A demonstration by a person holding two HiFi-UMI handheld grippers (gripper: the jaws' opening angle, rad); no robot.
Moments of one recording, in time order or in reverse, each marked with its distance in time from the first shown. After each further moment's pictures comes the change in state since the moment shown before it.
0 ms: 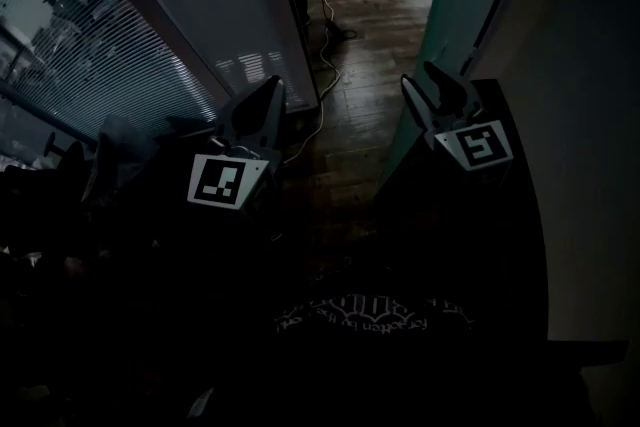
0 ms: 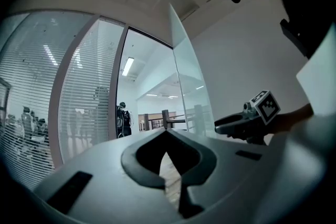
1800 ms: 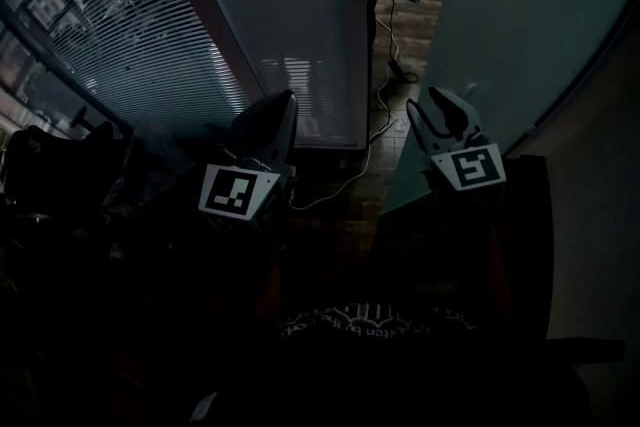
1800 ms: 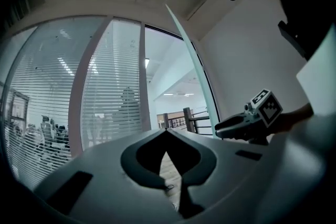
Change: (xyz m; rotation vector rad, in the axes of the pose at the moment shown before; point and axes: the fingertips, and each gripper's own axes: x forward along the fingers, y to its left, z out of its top) left arm 0.043 0.186 -0.015 0.035 0.010 0.196; right arm 0.222 0.037 0.015 -0.052 0.022 0.143
